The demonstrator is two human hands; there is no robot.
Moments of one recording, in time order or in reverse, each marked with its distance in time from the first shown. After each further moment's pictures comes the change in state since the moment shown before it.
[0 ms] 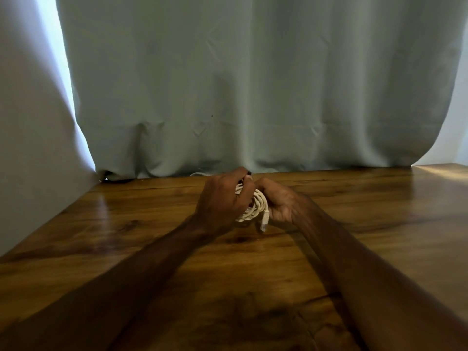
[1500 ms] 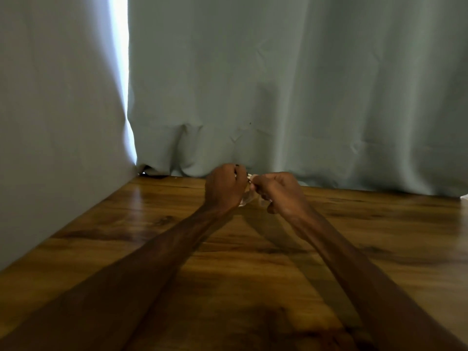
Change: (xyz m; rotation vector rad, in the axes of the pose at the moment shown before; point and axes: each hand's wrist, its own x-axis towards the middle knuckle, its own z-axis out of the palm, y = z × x) left_hand 0.017 -0.057 -0.025 0.200 0.076 -0.610; right_hand -0.002 0.004 0.069 -0.711 0.295 -0.598
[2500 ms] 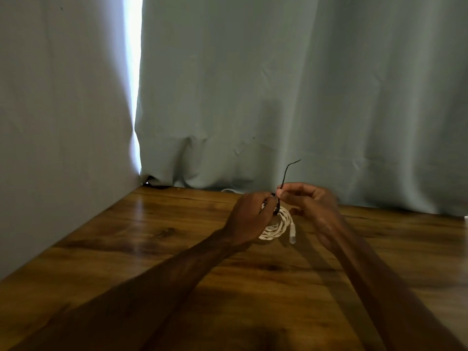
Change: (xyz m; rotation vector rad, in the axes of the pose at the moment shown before) left_hand -0.033 0.020 0.017 -0.292 -0.320 0.218; right_hand 0.013 0.023 -0.049 0.263 0.072 0.052
